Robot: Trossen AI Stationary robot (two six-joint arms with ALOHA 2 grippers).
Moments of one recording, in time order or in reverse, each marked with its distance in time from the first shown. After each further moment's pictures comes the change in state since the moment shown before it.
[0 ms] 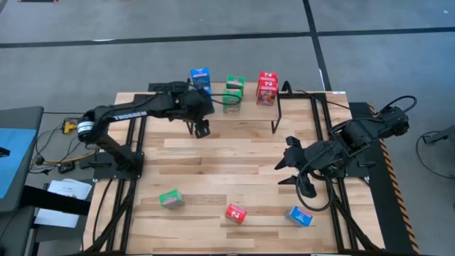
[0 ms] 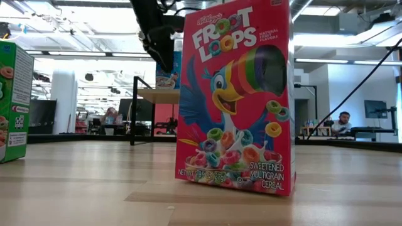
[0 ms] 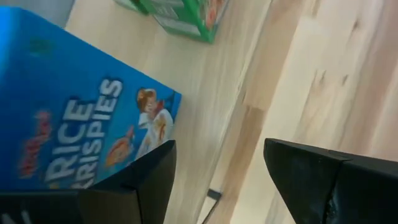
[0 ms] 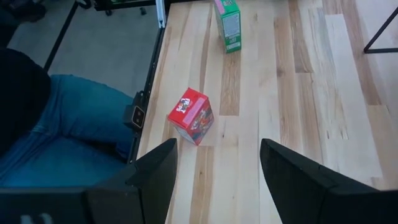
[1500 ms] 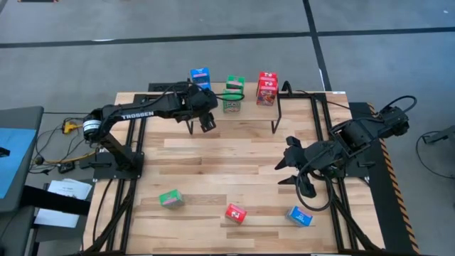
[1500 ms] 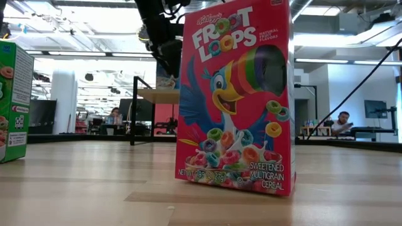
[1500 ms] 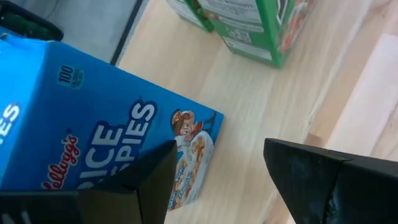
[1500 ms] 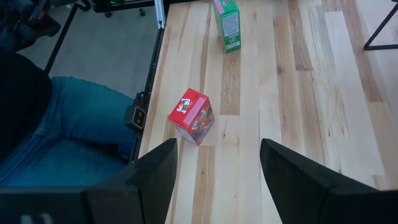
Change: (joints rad) left arm 0.004 0.060 0.000 0.102 -0.211 -0.005; right arm 0.000 0.000 0.000 -0.001 0.000 0.016
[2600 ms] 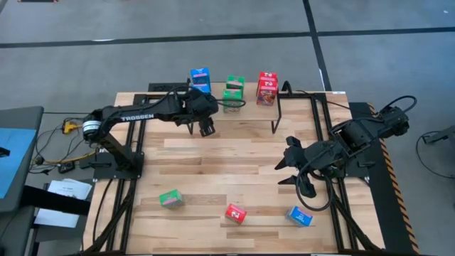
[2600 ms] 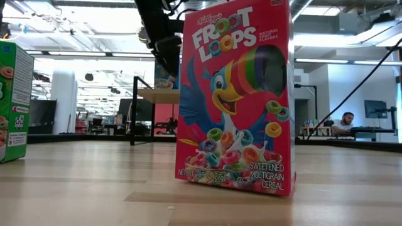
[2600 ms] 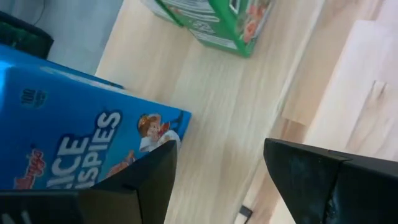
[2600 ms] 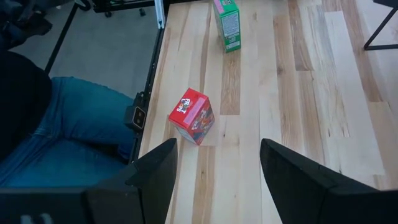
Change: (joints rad) left arm -0.047 -0.005 0.000 -0.037 0.010 0.003; right arm 0.000 0.000 0.000 0.000 0.000 0.001
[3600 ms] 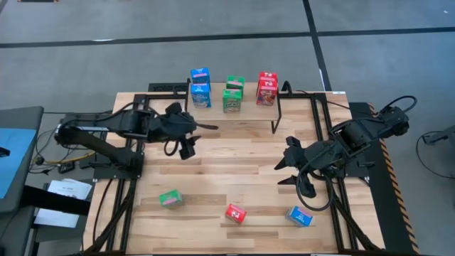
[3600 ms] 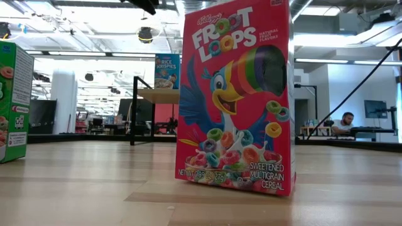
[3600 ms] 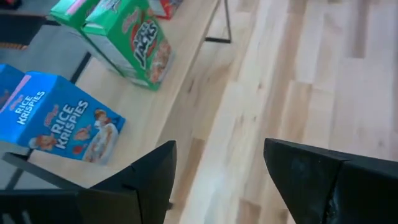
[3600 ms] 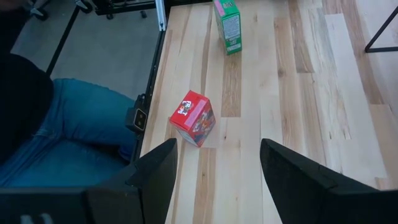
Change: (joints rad) left arm -0.339 -0.326 0.000 -0.115 0.016 -0.237; right arm 0.000 0.000 0.000 0.009 -0.001 -0.001
